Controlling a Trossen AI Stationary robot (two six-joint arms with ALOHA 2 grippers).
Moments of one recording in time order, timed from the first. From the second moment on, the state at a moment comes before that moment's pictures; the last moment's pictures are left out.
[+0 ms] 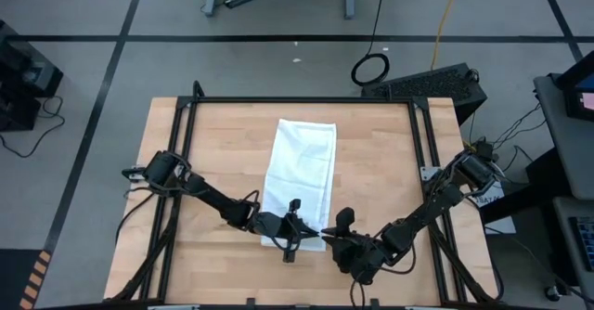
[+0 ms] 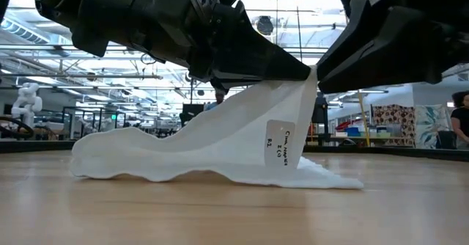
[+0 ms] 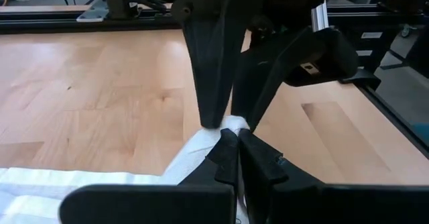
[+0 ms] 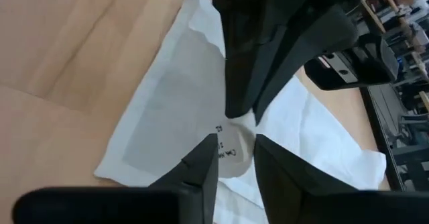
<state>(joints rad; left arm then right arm) -0.39 1.99 0.94 0.75 -0.24 -0.10 0.70 1.80 0.96 -0.02 0.83 -0.02</state>
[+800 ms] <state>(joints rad) -0.45 1.92 0.94 0.57 -0.30 -0.18 0.71 1.80 0.96 0.00 0.81 -0.01</state>
